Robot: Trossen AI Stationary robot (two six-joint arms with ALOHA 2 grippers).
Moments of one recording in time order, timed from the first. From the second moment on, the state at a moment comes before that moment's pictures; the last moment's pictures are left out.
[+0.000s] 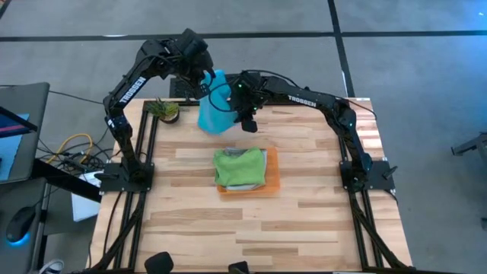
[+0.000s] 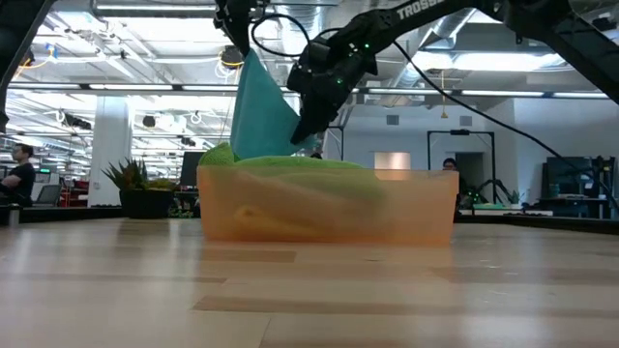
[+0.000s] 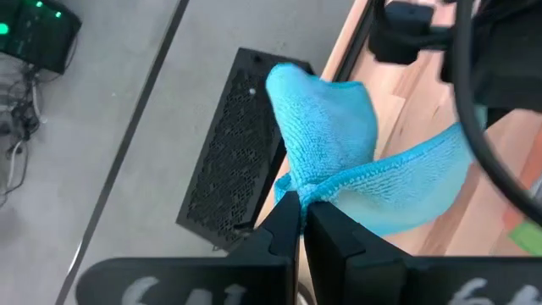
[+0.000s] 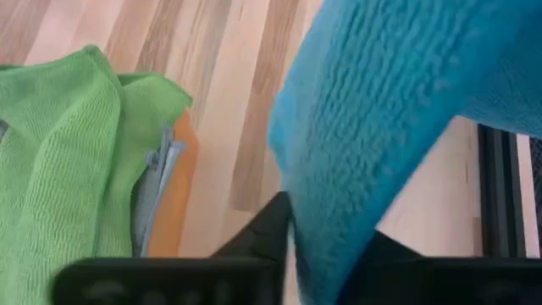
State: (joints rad) left arm 0.63 1.81 2.35 -1.51 -0.24 0.32; right arm -0.47 2.17 1.99 -0.87 -0.42 -0.58
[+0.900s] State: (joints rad) left arm 0.62 1.81 2.20 -1.57 -0.20 0.10; right arm -0.57 1.86 2.02 -1.20 -0.07 -0.58
